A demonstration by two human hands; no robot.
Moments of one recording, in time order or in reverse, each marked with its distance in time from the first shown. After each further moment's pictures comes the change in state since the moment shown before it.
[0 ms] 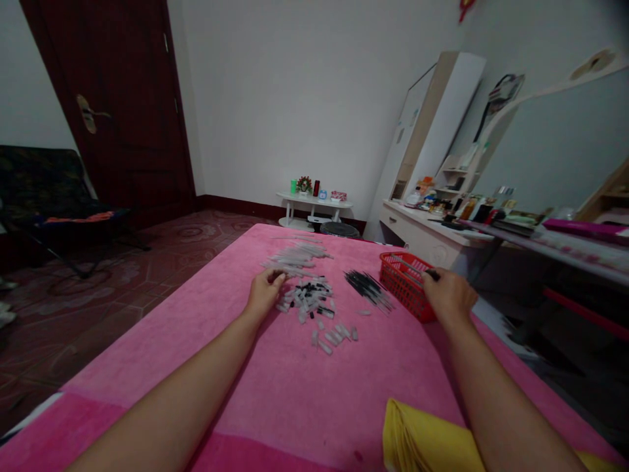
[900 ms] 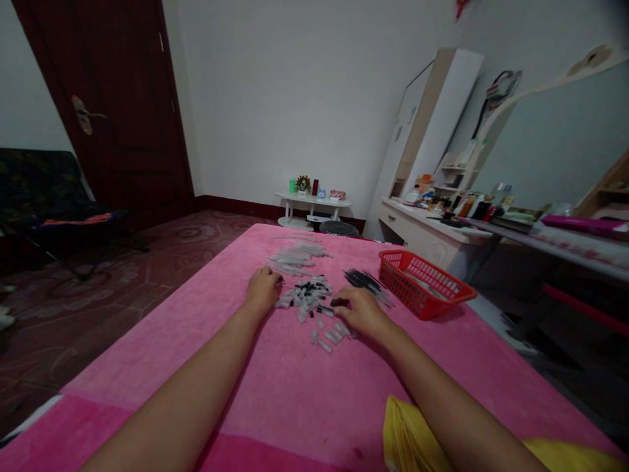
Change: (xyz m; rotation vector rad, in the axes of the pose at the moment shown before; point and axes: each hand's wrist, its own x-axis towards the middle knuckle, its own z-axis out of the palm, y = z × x) left_hand 0.014 -0.001 -0.014 1.258 -0.175 0.286; right_hand -0.091 -0.114 0.010 0.509 -0.661 -0.711
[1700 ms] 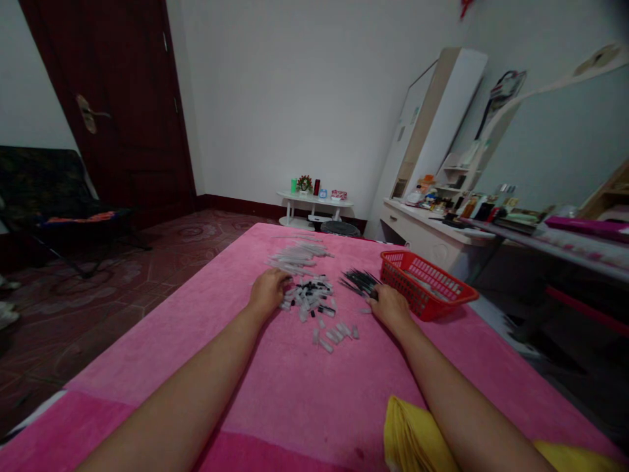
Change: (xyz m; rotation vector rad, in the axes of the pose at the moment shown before) left_hand -0.005 0.008 -0.001 -0.248 0.134 0.136; right_hand -0.006 0.063 -0.008 -0.452 0.068 0.549
